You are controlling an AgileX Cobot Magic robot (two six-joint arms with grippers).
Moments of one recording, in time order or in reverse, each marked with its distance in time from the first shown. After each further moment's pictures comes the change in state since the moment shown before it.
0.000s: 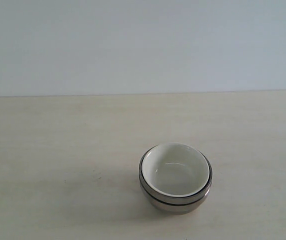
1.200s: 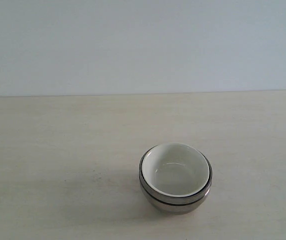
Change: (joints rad) left arm 0.000 0.000 0.000 0.000 0.000 0.000; right arm 0.000 0.000 0.005 -0.035 0.066 -0.359
